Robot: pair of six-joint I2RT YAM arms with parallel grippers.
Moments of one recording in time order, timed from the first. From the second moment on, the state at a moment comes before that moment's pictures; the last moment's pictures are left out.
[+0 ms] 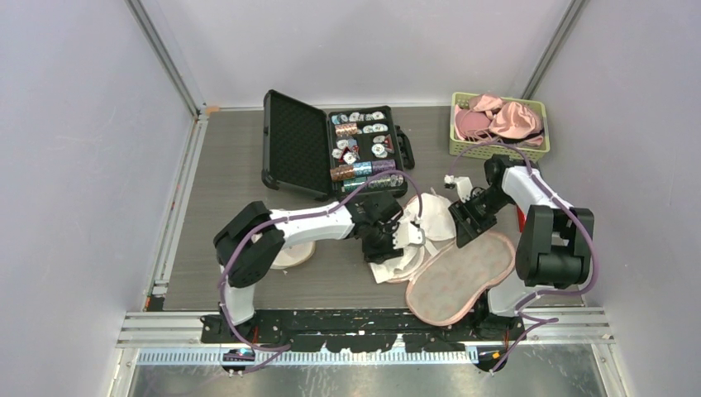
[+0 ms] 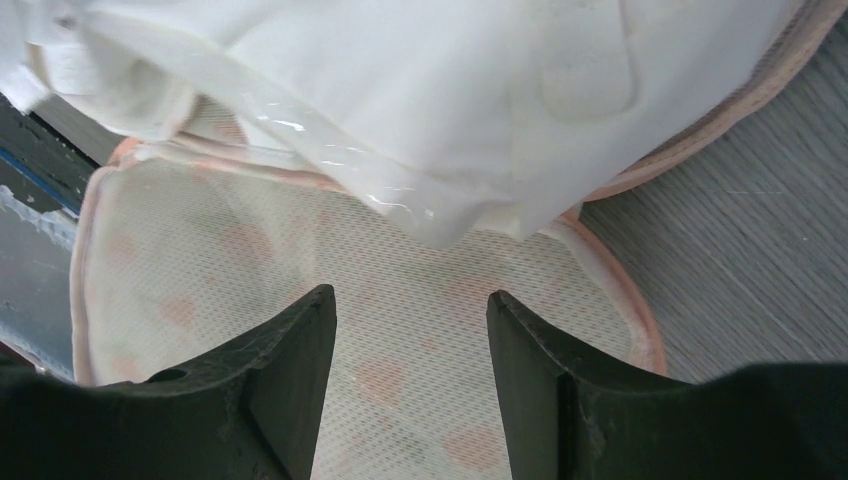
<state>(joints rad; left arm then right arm) -1.02 1.87 1.29 -0.53 0.30 0.51 -0.10 1.59 1.06 -1.12 -0.40 -0.75</state>
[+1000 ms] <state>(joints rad) -0.80 1.75 1.33 -0.48 0.24 0.46 -0.11 1.64 1.28 -1.08 -0.51 -0.42</state>
